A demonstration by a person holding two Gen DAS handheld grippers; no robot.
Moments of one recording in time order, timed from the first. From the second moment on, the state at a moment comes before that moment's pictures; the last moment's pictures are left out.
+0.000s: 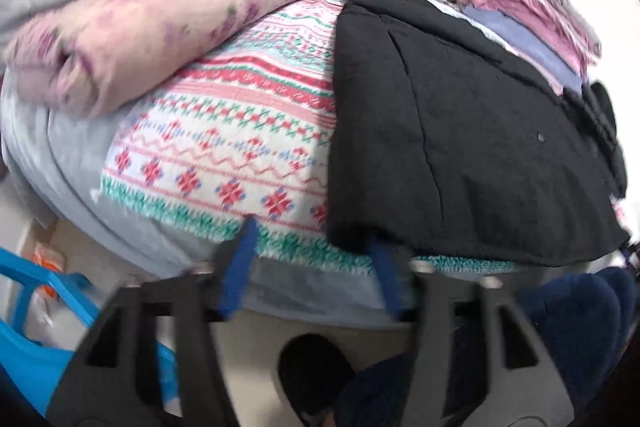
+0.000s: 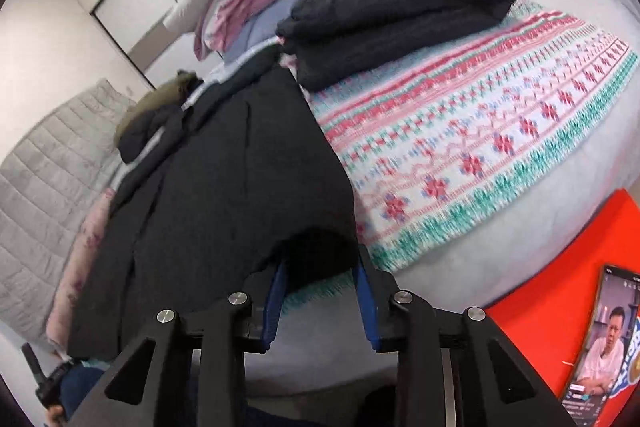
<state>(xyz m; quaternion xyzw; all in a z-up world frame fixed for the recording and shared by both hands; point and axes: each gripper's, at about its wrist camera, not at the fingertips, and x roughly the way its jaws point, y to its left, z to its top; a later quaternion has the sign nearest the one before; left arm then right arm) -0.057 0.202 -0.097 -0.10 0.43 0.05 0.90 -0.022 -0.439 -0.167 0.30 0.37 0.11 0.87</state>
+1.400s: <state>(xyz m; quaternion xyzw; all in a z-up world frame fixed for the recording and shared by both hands) -0.051 0.237 -0.051 -0.32 0.31 0.07 0.90 0.020 -0.478 -0.154 0.59 0.24 0.19 0.75</state>
